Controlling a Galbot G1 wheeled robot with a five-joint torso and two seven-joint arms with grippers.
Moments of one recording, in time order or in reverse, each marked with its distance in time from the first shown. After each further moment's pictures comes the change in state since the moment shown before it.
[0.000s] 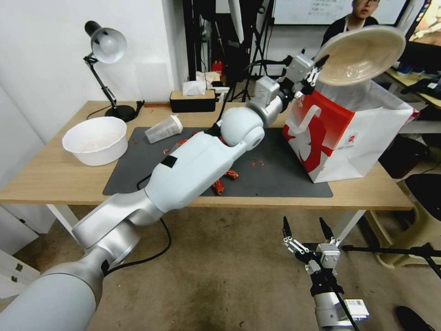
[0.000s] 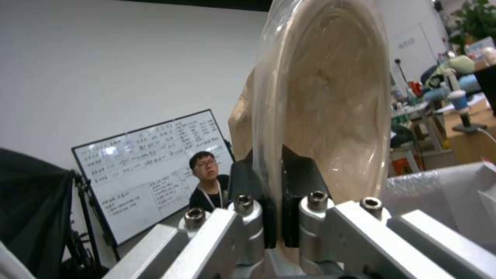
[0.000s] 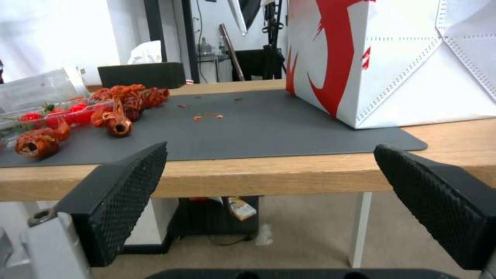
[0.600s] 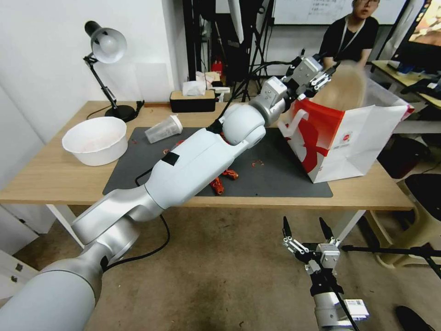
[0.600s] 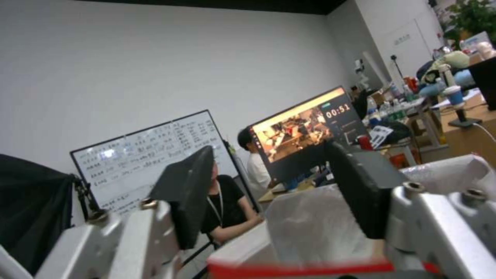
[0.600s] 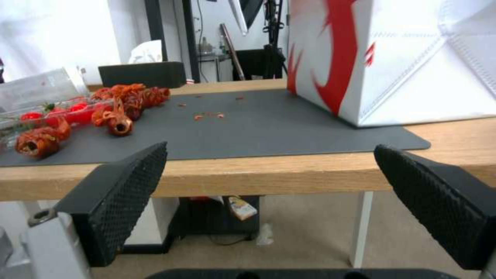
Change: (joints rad) left arm -0.006 0.008 0.008 -0.010 0.015 0.015 0.021; right arm 0.000 0.001 0.001 -0.001 0.000 0.000 0.000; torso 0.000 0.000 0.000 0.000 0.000
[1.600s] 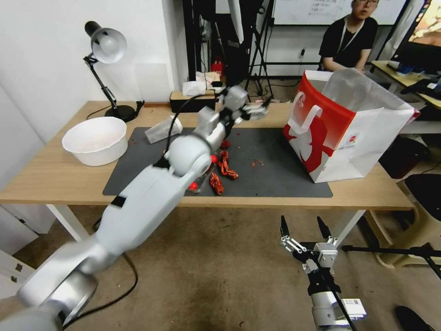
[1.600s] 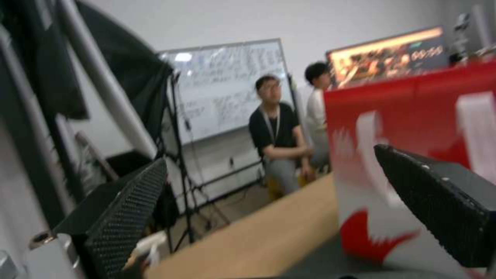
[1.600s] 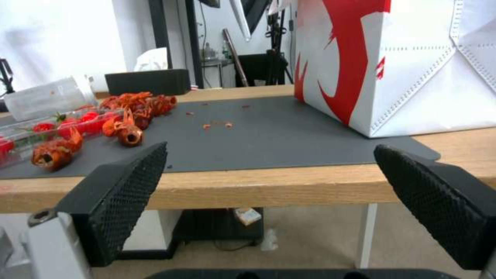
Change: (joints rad) left arm 0.444 0.308 -0.293 -0.330 -0.035 0.094 -0.064; right arm 0.003 0.017 -0.016 0.017 -0.016 -0.007 -0.003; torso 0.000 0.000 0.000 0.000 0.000
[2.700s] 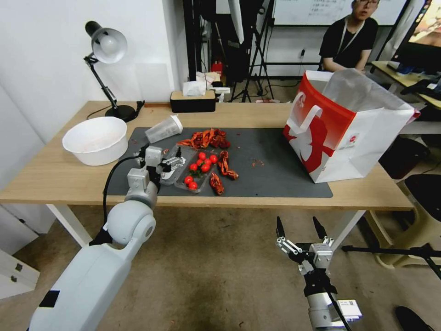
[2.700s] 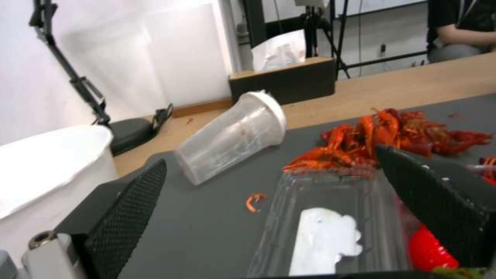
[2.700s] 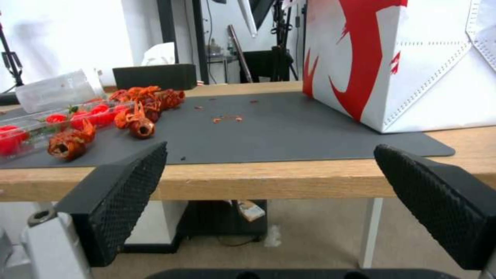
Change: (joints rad) left arm 0.531 0.079 -0.362 -0.242 0.065 0.216 -0.334; right arm -0.006 0.006 -0.020 -0.001 -0.028 -0.004 0.003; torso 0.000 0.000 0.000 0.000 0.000
